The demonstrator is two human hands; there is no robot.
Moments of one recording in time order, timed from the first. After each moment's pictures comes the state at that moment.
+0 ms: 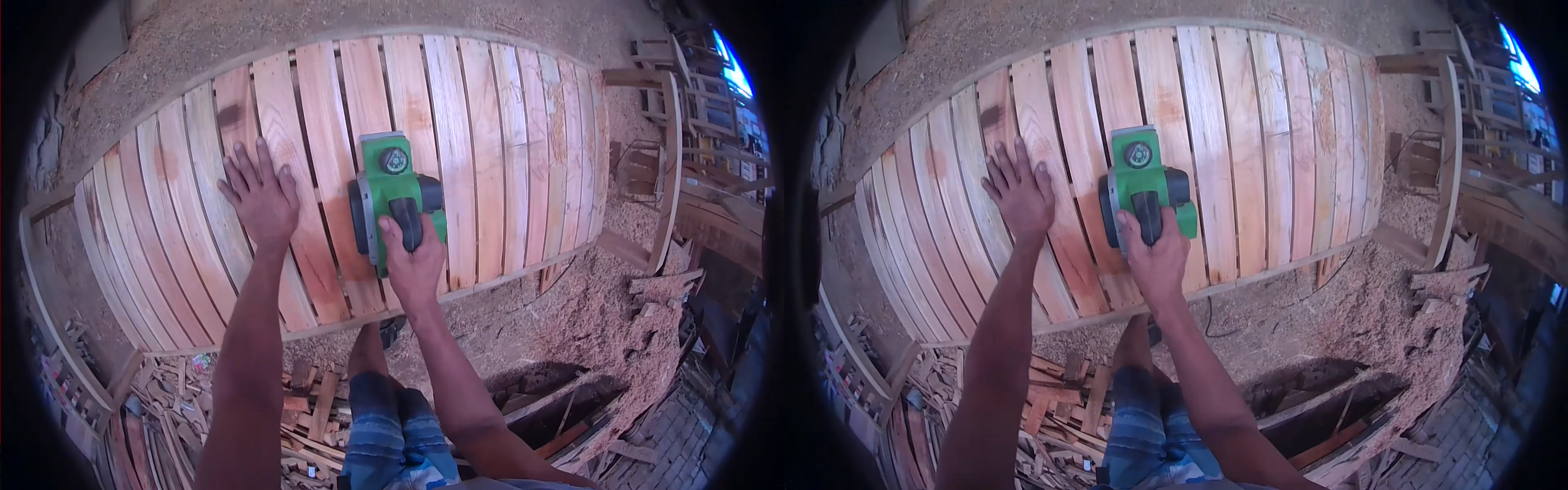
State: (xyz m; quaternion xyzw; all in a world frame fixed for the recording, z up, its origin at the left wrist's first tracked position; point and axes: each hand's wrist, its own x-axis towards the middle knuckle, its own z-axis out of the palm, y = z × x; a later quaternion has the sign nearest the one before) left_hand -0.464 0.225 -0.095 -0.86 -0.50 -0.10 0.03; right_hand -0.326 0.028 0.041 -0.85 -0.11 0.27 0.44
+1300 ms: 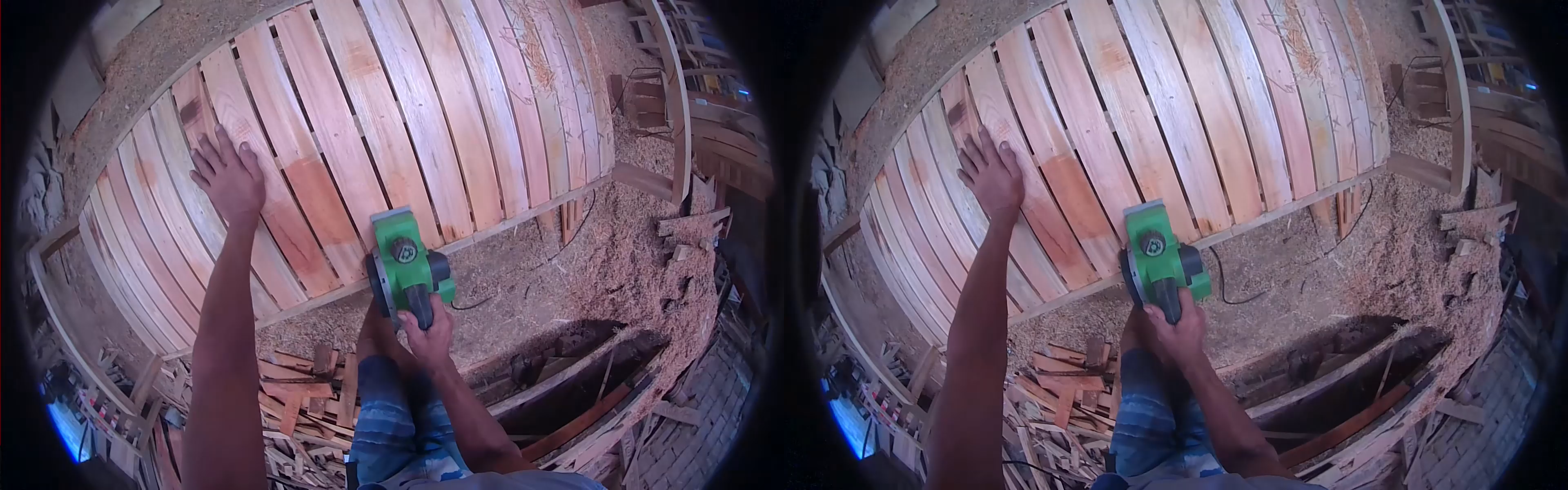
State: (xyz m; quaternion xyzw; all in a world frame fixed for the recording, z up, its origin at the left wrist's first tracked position) left_hand -0.469 0.219 -0.111 -0.87 -0.47 -0.10 0.06; right_hand -0.439 -0.209 0.034 -0.85 -0.07 0.32 0.42
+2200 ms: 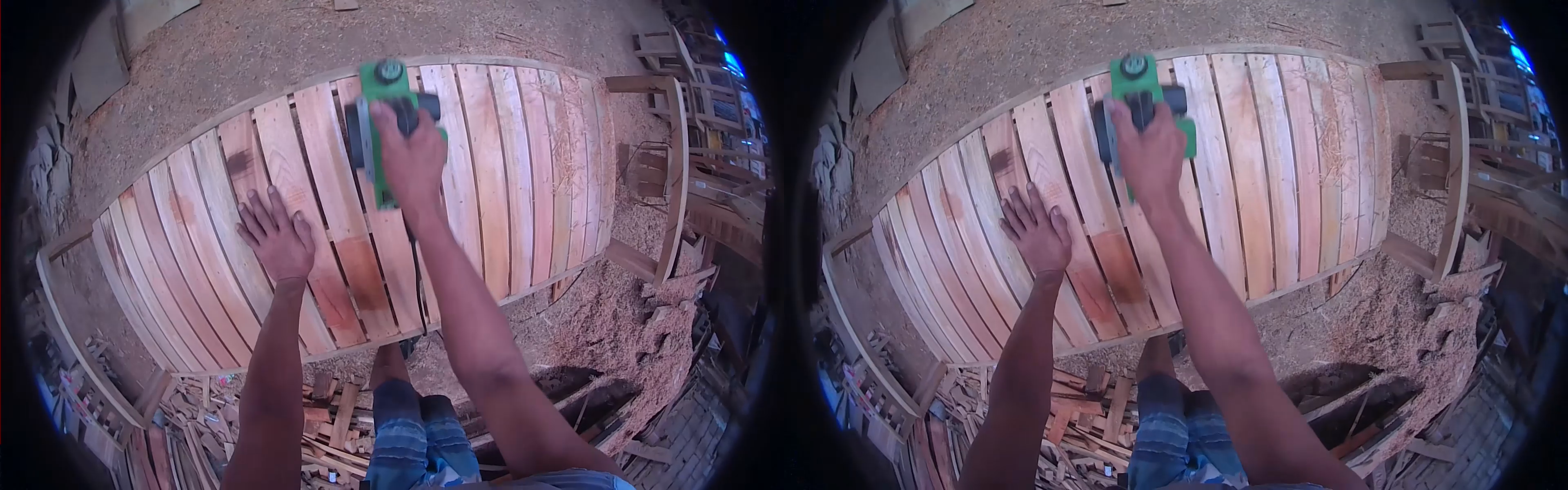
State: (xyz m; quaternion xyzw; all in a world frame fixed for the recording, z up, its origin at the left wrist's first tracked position) left_hand -0.458 0.226 -0.084 -0.87 -0.49 -0.05 0.03; right_hand -0.196 0.200 0.039 -0.86 -0.19 0.15 0.45
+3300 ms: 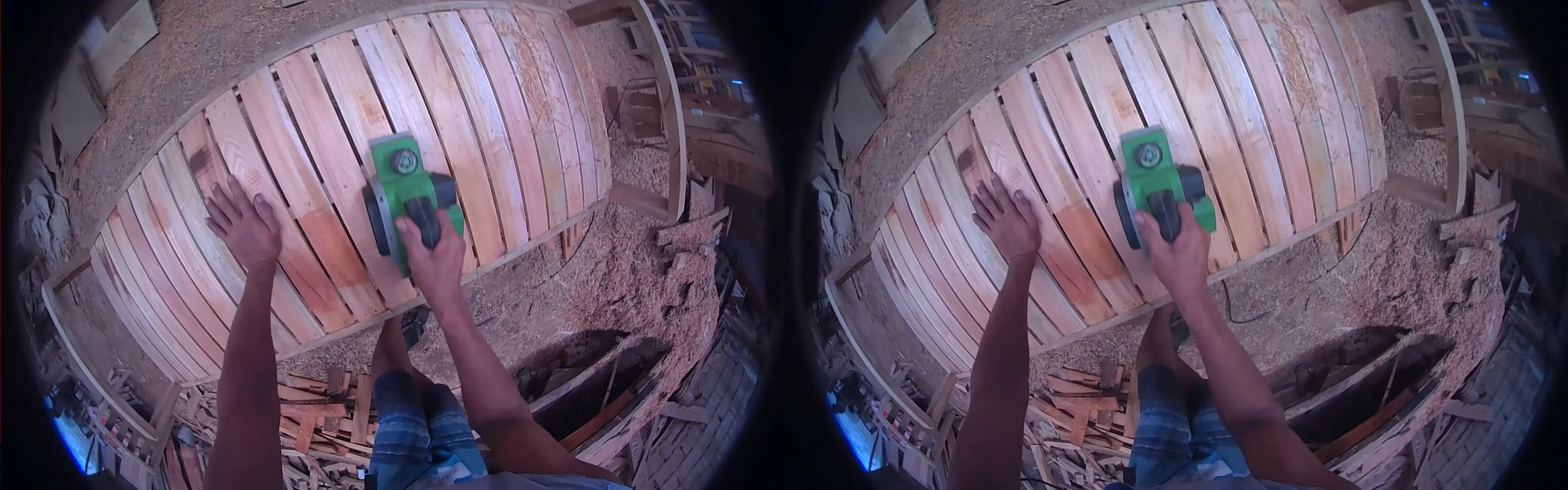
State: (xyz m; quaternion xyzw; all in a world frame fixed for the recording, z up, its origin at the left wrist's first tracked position) left_hand -0.463 0.219 -0.102 -0.87 -0.48 -0.08 0.05; right_hand -0.277 -0.035 0.038 -0.87 -0.08 0.24 0.43
